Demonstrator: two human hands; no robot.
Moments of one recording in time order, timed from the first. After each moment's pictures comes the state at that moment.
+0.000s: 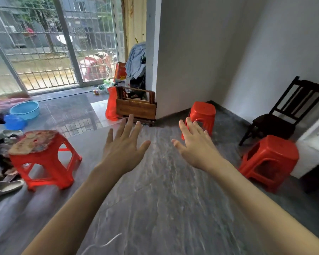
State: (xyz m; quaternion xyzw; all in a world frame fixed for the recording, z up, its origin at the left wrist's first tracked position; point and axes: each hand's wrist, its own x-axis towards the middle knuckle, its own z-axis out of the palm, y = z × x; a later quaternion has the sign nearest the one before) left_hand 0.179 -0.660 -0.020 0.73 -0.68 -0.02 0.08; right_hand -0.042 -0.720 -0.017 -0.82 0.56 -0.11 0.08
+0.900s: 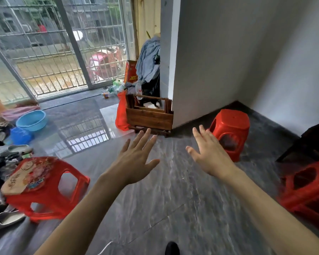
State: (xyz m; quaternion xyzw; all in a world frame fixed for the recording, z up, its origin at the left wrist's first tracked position) left_hand 0.314 -1.001 -0.064 0.66 -0.75 -0.08 0.01; right_hand 0.070 -1.076 -0.070 -0.81 0.56 -0.09 0.14
